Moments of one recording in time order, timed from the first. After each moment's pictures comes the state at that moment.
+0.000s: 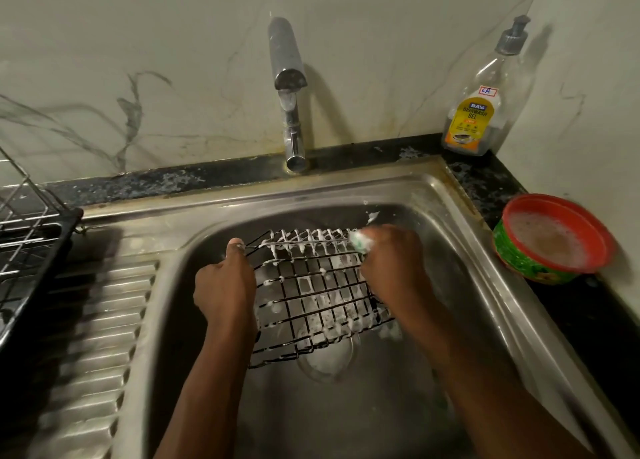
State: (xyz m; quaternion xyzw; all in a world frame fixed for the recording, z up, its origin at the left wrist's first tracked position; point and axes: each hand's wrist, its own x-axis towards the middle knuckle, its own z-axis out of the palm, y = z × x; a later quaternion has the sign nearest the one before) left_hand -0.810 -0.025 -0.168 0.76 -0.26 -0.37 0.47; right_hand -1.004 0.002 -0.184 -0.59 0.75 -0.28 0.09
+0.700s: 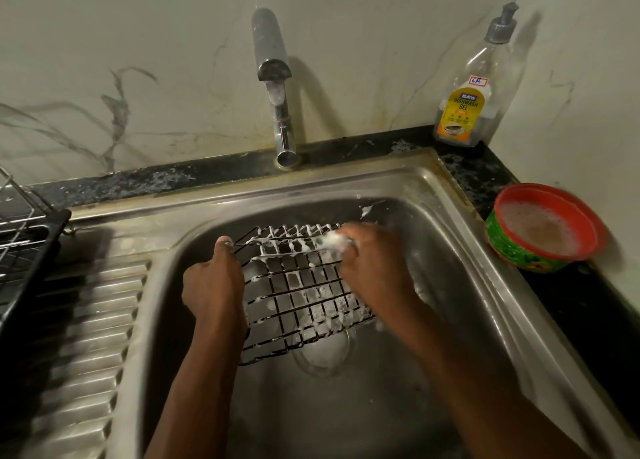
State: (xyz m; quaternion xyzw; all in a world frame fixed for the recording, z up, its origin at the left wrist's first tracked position) left_hand -0.804 -0.030 -0.175 0.76 -0.26 -0.38 0.46; right_hand -0.989 0.010 -0.183 -0.62 0.68 -0.36 0.12
